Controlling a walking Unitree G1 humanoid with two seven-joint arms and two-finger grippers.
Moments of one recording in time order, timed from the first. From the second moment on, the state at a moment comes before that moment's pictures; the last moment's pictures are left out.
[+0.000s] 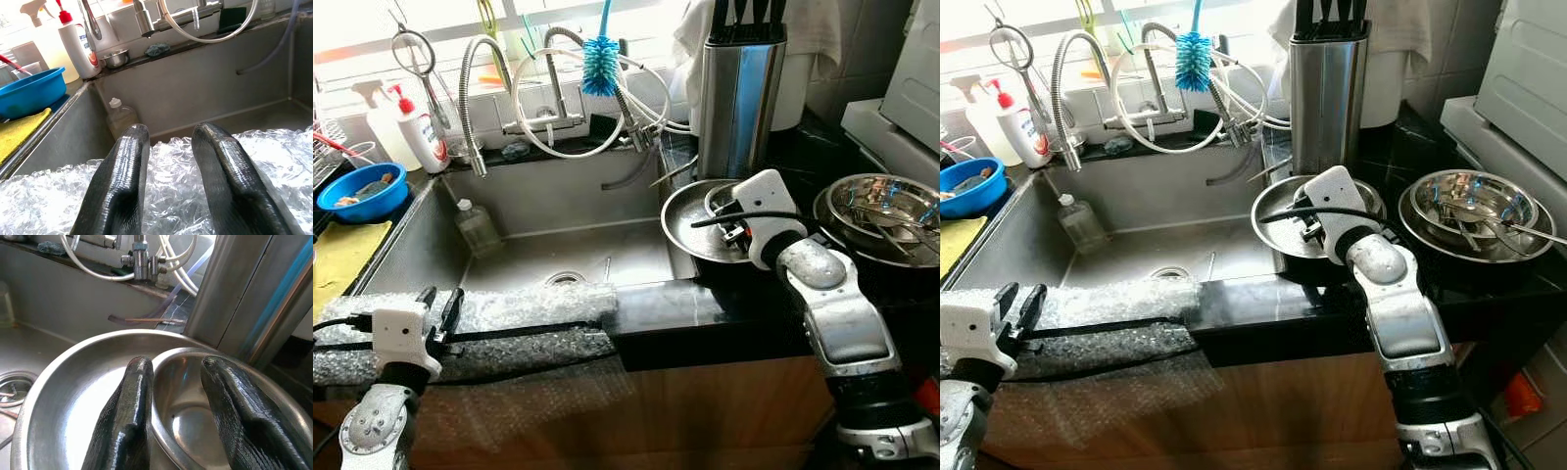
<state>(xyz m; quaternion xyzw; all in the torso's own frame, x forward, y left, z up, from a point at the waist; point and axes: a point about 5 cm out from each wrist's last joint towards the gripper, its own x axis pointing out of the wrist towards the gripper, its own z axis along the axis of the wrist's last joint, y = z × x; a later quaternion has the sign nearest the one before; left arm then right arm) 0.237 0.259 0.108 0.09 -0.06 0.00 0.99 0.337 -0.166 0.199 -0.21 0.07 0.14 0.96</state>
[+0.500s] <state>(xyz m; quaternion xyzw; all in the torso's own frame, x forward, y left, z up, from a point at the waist) 0.238 0.257 0.106 0.09 -0.06 0.00 0.99 0.341 -0.177 0.212 -0.18 0.03 0.08 0.98</state>
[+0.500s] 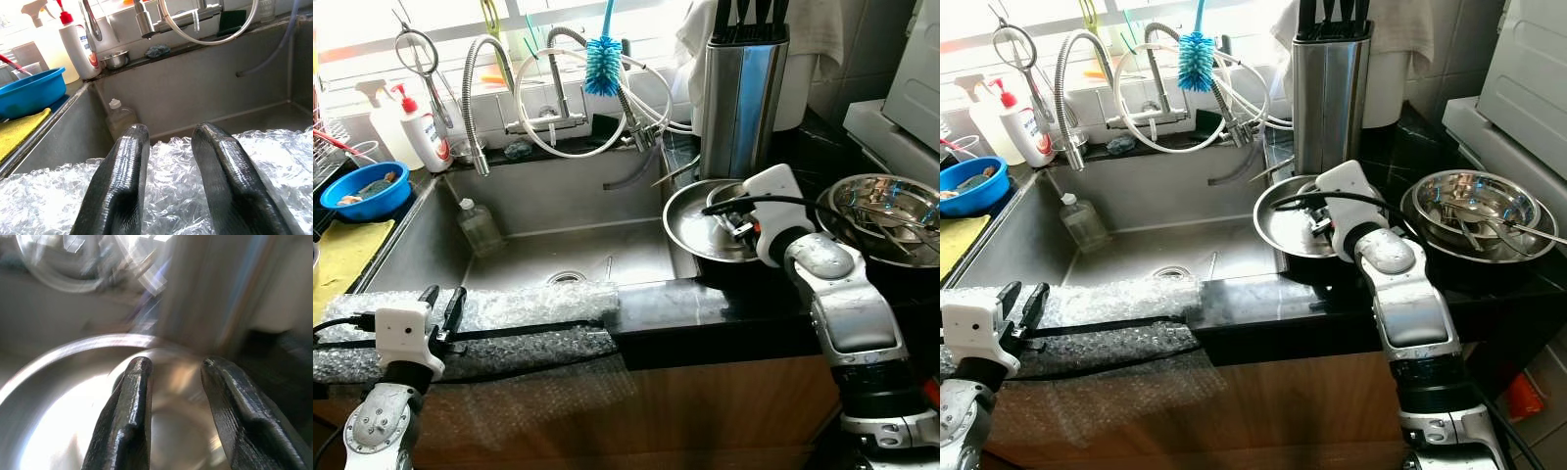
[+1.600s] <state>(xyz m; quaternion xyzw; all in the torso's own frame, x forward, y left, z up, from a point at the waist) 0.243 0.252 0.104 0.09 -0.05 -0.01 0.99 0.332 -0.190 0.190 0.01 0.07 -0.08 0.99</state>
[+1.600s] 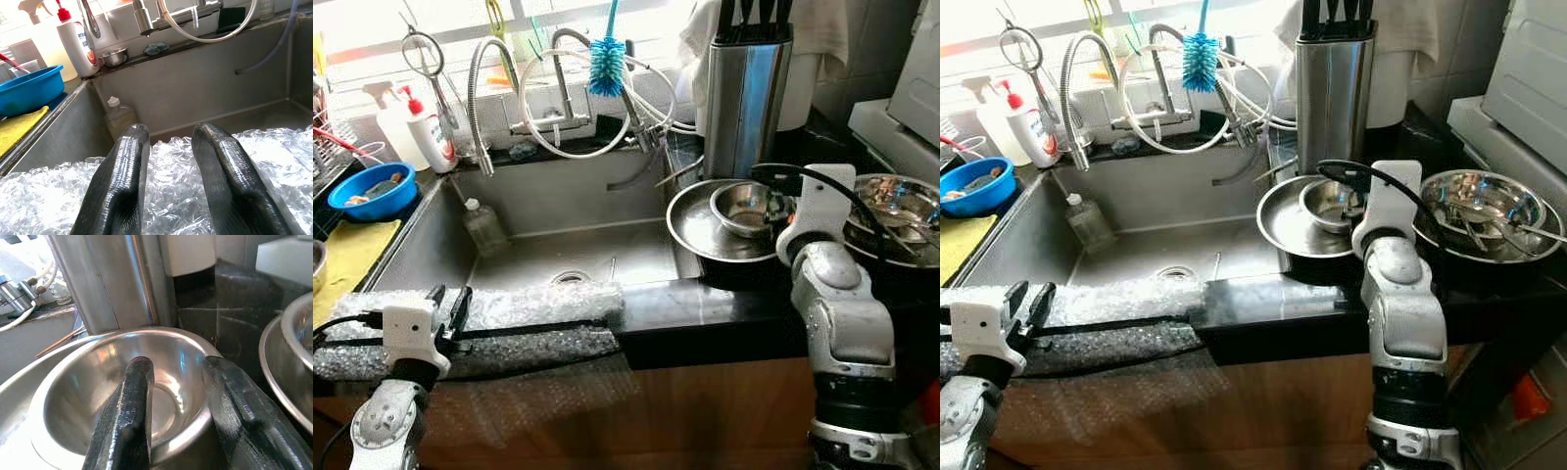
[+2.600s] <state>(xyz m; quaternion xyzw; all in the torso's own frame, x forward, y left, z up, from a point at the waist) 0.245 0.250 0.106 0.08 -0.05 -0.01 1.00 0.336 -0.180 0.200 0.05 0.03 -0.08 1.00</state>
